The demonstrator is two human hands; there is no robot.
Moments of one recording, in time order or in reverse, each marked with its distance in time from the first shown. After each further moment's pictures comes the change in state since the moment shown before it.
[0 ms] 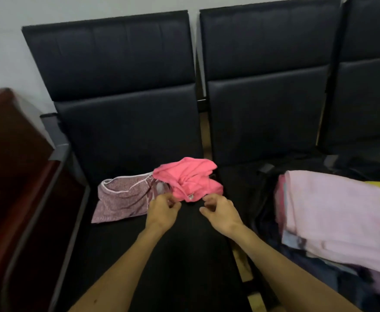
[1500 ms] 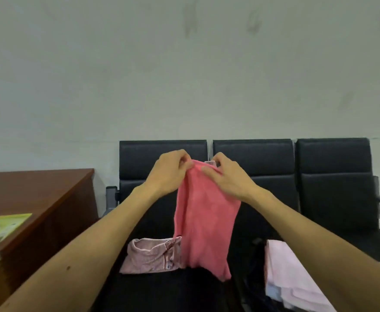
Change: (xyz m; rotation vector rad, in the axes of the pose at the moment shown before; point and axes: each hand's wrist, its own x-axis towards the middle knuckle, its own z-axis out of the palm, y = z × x) left_hand -0.176 0.216 -0.271 0.059 0.401 0.716; right_hand -0.206 -0.258 -0.169 -0.235 0.311 -0.709
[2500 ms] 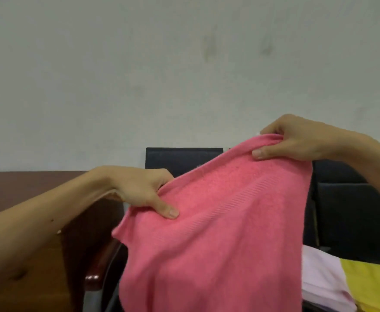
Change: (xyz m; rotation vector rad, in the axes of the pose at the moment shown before) left_hand -0.123 0.068 -0.155 -0.126 -0.915 -0.094; right_hand -0.095 -0.108 -0.158 -0.193 -0.240 -0.221
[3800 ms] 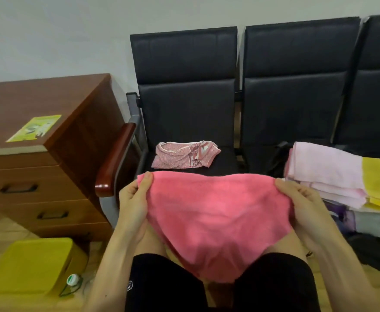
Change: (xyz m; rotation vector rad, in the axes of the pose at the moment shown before) left_hand 0.047 -0.158 0.212 -1.039 1.085 -0.379; right_hand -0.107 0.074 0.286 1.294 0.378 0.885
